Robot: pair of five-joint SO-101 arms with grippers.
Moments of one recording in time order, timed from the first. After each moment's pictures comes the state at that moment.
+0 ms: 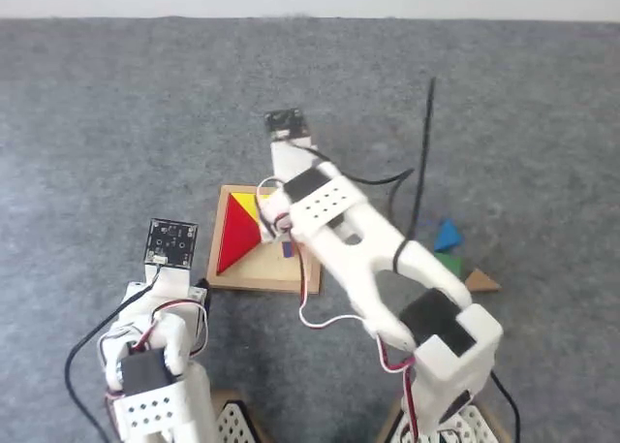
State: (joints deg) left arm -20.9 -102.5 97.0 72.0 -15.9; right arm -42.9 14.2 8.4 59.2 -24.0
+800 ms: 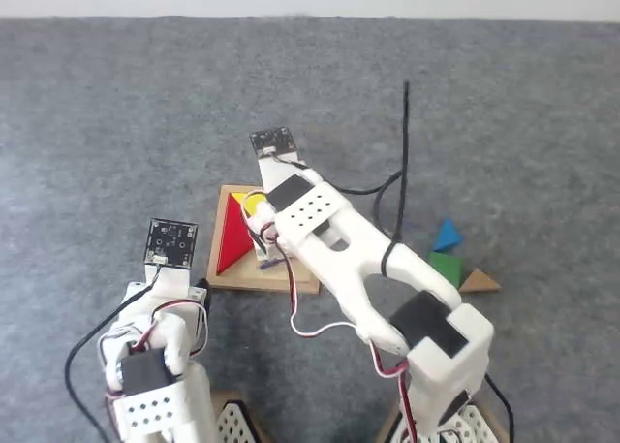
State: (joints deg) left arm -20.9 -102.5 97.0 72.0 -15.9; right arm -45.5 14.1 6.7 69.0 -25.5
